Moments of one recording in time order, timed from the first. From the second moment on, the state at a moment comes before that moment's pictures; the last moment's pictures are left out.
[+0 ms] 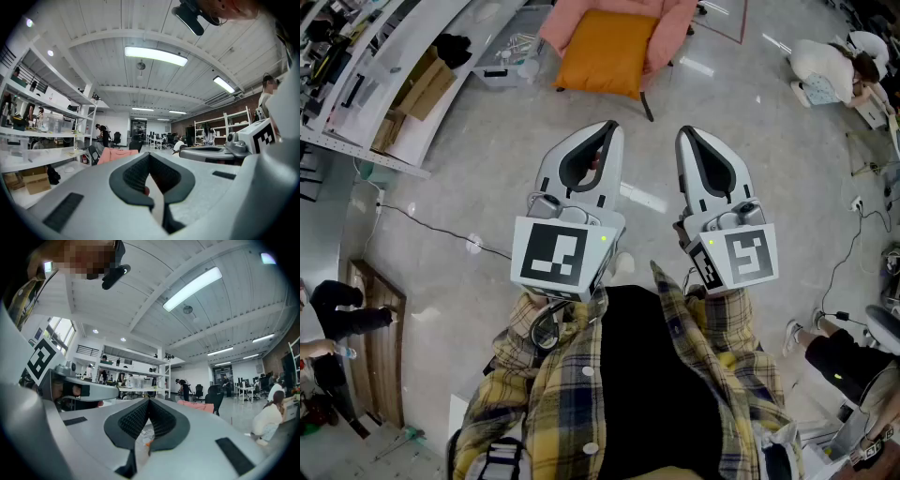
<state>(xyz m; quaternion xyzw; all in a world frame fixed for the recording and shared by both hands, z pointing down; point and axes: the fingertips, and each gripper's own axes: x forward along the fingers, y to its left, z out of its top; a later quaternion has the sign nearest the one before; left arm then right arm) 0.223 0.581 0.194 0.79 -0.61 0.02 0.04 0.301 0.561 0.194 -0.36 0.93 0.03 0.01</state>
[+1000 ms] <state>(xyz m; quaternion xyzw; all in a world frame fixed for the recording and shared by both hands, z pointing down) 0.237 0.556 0.206 0.77 -0.63 0.02 0.04 0.317 0.533 0.206 -0.34 0.94 0.02 0.01</state>
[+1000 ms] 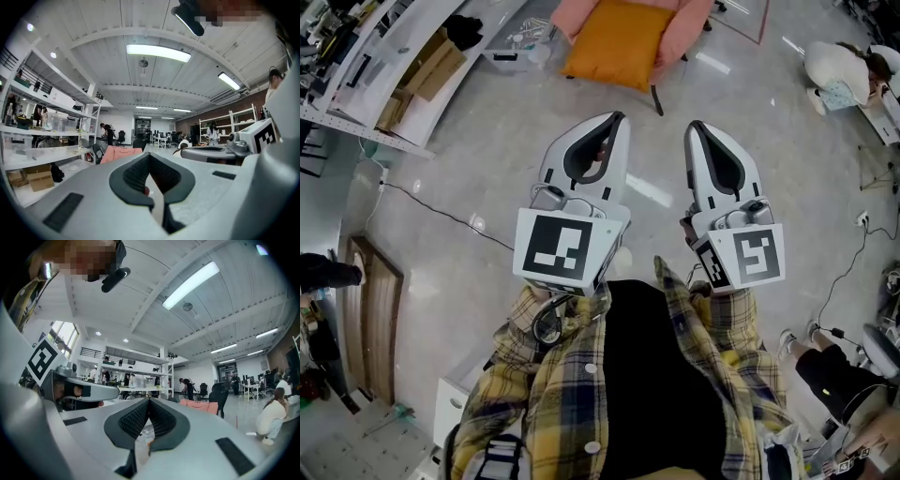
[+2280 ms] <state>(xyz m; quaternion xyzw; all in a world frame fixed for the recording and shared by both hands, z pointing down) 0.032 0.337 0.225 0.80 -0.60 0.04 0.06 0.115 0.315 0.214 -0.38 0.92 0.01 -0.01</state>
